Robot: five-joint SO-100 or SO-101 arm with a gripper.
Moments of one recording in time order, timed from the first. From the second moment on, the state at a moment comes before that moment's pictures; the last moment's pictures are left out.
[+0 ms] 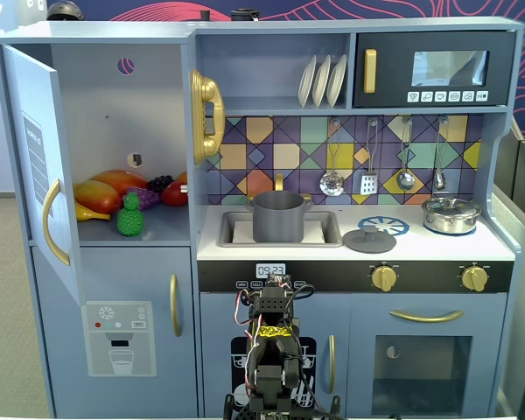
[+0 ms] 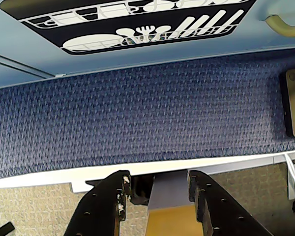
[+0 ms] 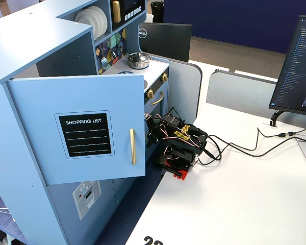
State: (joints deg) arm 1.0 182.5 170.9 78.1 -88.9
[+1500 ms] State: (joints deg) arm -45.1 125.7 127.4 -14.0 -93.1
